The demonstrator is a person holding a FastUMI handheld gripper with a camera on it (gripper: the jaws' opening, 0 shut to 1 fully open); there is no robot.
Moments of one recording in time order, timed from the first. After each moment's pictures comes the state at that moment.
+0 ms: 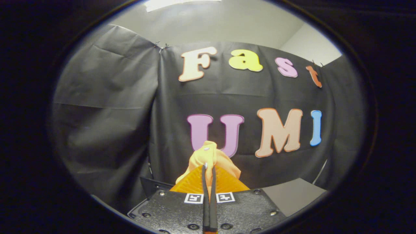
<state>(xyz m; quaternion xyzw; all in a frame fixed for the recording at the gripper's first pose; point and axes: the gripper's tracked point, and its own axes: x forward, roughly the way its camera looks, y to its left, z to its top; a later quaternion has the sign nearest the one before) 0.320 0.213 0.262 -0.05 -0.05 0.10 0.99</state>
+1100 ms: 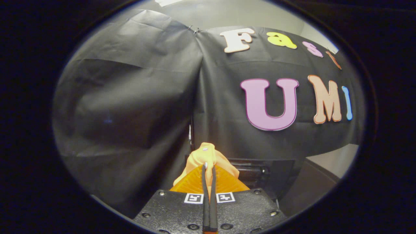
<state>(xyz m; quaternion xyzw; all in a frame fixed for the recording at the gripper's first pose) 0.339 0.389 0.042 -0.05 0.00 0.20 0.98</state>
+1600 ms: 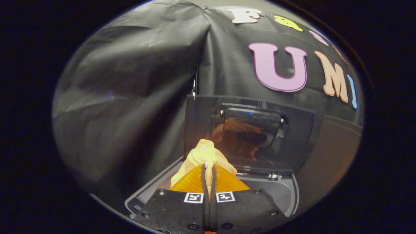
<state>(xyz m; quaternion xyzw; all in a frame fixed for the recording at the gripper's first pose) 0.342 0.386 -0.116 -0.09 0.12 0.21 0.97</state>
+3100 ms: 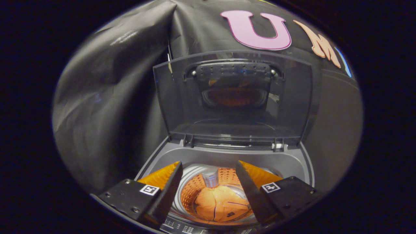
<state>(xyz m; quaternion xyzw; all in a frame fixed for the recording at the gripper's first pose) 0.362 0.354 -0.145 -0.03 0.25 0.15 0.96</state>
